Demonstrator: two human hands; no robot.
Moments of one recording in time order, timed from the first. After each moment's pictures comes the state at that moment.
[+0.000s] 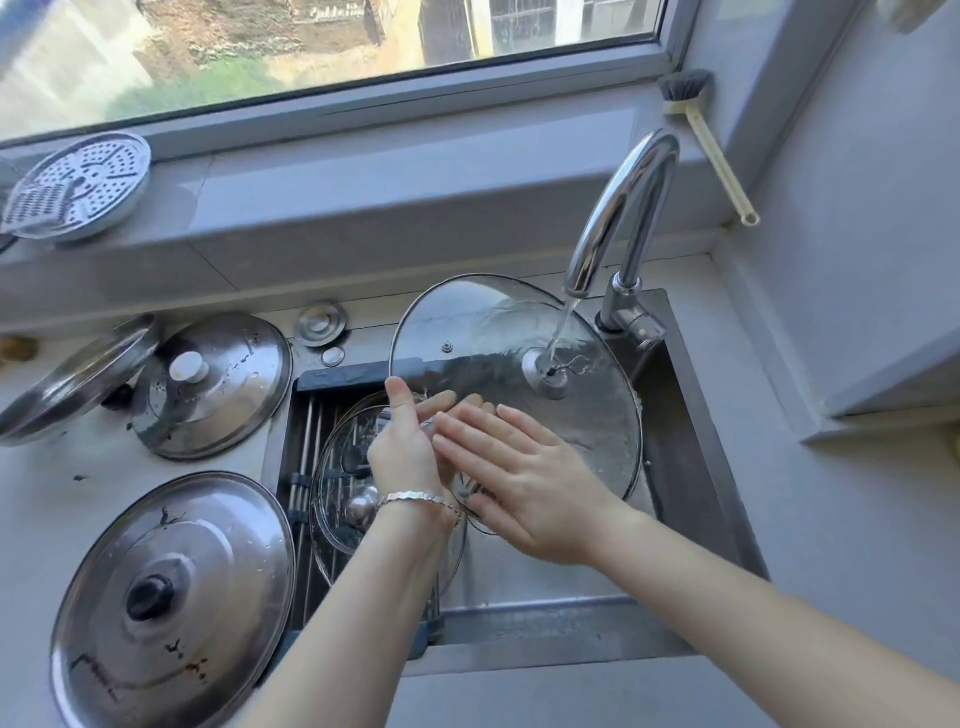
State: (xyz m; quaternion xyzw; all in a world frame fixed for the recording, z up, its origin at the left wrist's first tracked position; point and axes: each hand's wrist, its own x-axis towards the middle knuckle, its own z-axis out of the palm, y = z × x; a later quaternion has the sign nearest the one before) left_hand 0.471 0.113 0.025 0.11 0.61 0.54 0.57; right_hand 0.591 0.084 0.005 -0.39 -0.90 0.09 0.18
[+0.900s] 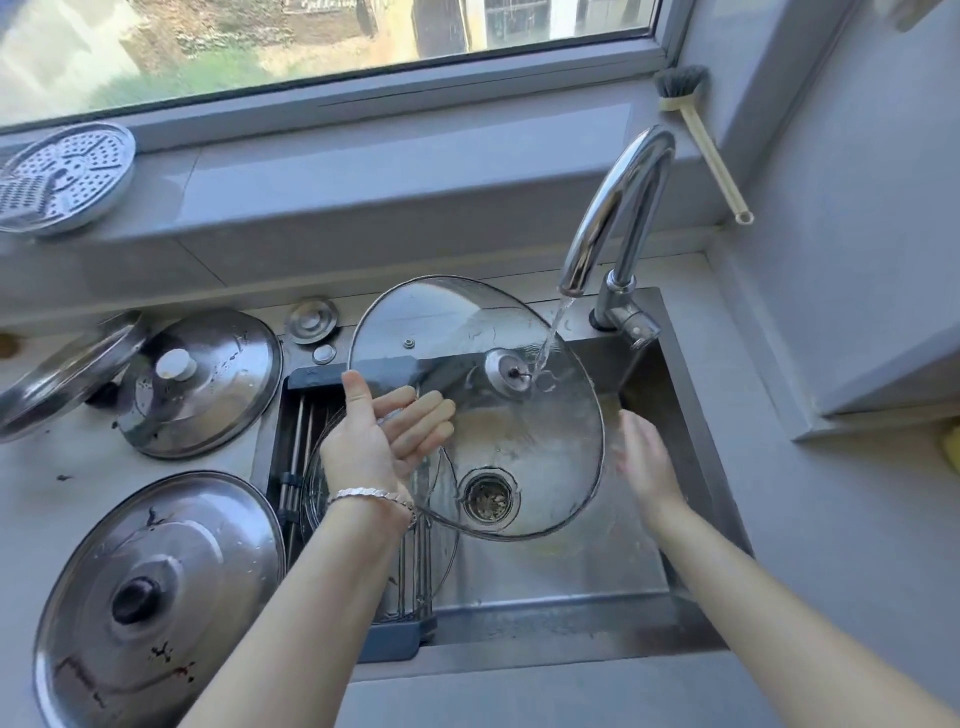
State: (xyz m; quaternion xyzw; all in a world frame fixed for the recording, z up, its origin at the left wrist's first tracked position) left_hand 0.446 0.119 0.033 0.13 0.61 0.54 0.56; right_hand 0.659 0.093 -0.067 -0.71 -0.26 0.52 0.41
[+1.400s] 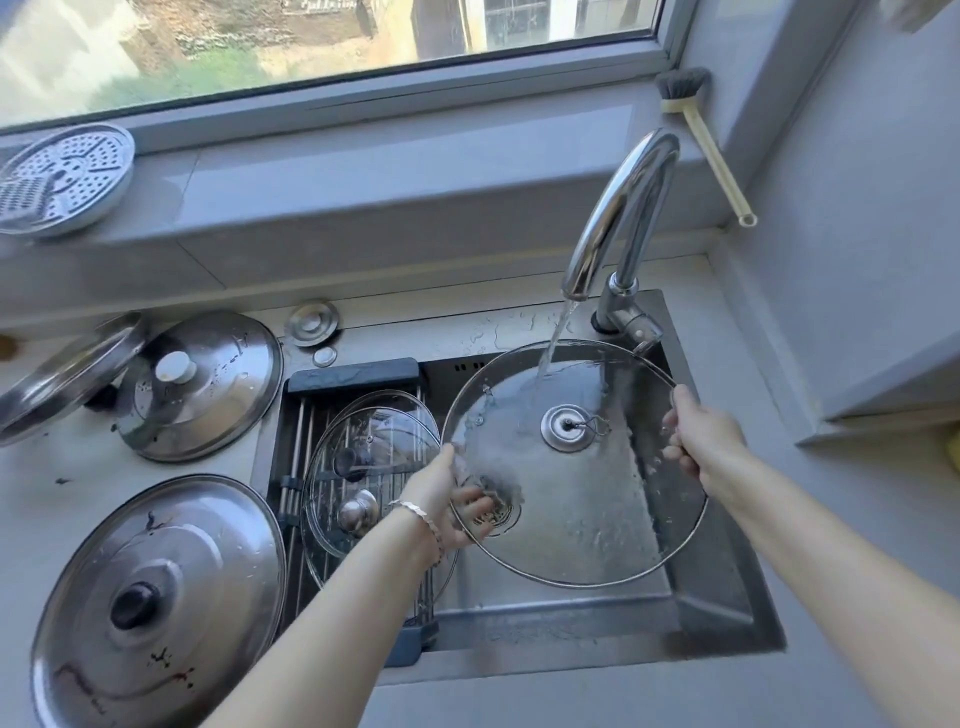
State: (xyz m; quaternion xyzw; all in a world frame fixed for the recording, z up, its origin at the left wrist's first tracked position) left_hand 0.464 0.108 -0.017 0.07 0.70 0.21 0.68; right_hand 0.708 0.125 -0.051 -0.80 -0.13 0.46 0.36
